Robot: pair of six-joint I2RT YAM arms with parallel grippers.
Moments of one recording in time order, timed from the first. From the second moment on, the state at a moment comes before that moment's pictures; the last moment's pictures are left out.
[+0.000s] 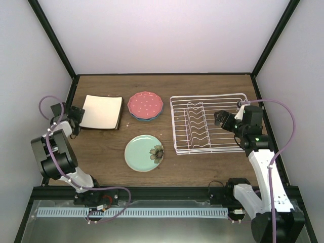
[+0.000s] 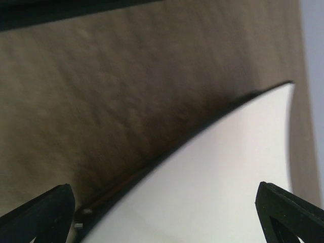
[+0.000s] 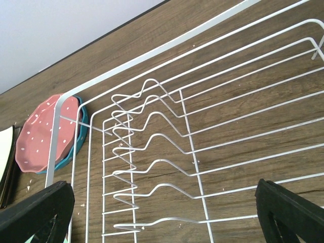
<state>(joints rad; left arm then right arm) 0.43 1.59 0.83 -0.06 0.23 -0.91 0.00 0.86 0.80 -0.55 -0.24 0.41</state>
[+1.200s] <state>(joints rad) 0.36 1.40 0.89 -0.37 0.25 -0.71 0.00 0.96 0.79 -0.51 -0.23 0.41</state>
